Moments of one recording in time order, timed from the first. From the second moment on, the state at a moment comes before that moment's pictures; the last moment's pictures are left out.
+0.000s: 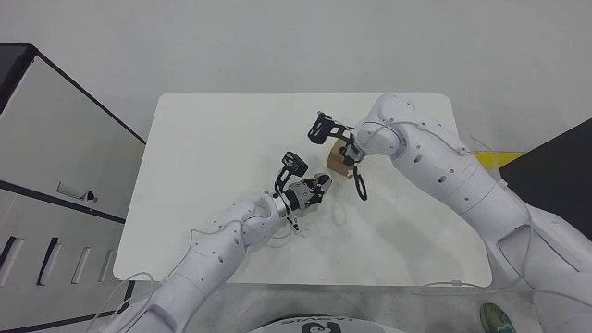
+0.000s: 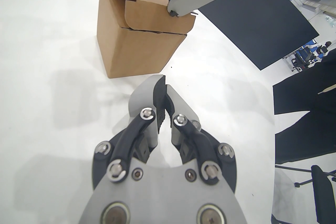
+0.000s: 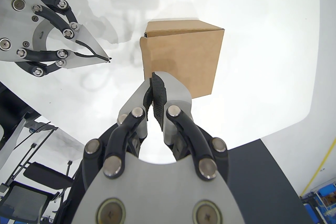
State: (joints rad) left arm 1.22 -1.37 -0.87 -1.07 0.99 -0.55 0.04; right arm -0.64 -1.15 0.58 -1.39 -0.78 -0.27 1.40
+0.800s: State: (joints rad) left arm 1.22 -1.37 -0.87 -1.07 0.99 -0.55 0.04; right arm -0.66 -1.14 0.64 -1.42 -0.84 -0.30 1.38
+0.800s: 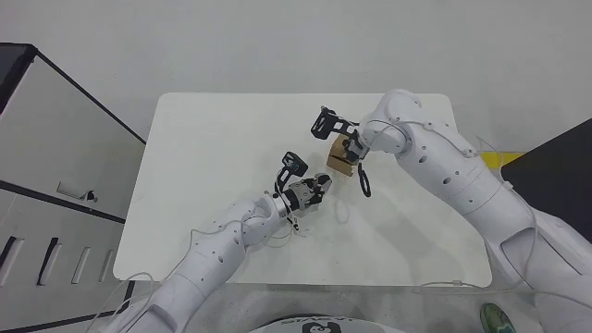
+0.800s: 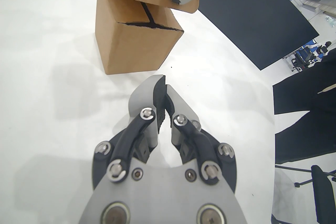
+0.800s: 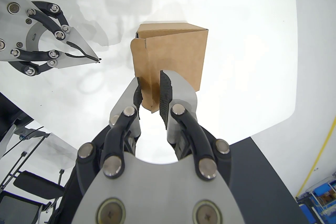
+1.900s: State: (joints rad) left arm 1.22 -1.37 -0.87 -1.07 0.99 -0.55 0.04; right arm -0.67 -1.16 0.64 -1.36 -0.88 -0.35 1.33
